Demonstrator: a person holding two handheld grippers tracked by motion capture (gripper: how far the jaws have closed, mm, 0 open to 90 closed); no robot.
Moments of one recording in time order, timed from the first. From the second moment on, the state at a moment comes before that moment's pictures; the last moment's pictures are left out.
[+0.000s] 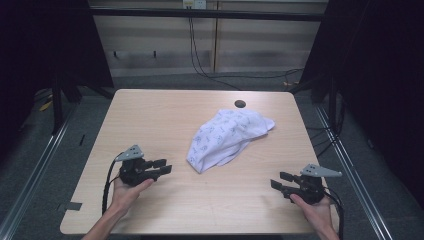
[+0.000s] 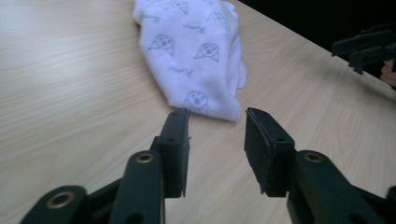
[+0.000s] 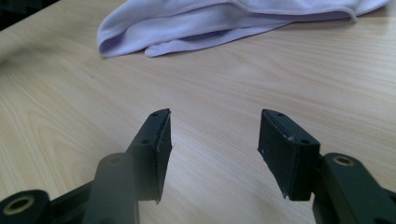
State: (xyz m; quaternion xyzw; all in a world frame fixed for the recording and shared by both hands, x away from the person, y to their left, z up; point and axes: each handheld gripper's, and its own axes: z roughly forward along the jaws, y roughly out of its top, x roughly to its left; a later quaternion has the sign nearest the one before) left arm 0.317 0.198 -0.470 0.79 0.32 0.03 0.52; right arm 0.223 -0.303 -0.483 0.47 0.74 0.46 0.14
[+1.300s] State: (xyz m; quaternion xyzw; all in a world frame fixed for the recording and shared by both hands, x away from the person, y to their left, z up) left arm 0.297 0.242 -0.462 0.77 0.34 0.01 0.55; right arm 0.200 -0.274 -0.476 0.44 0.76 0.46 0.11
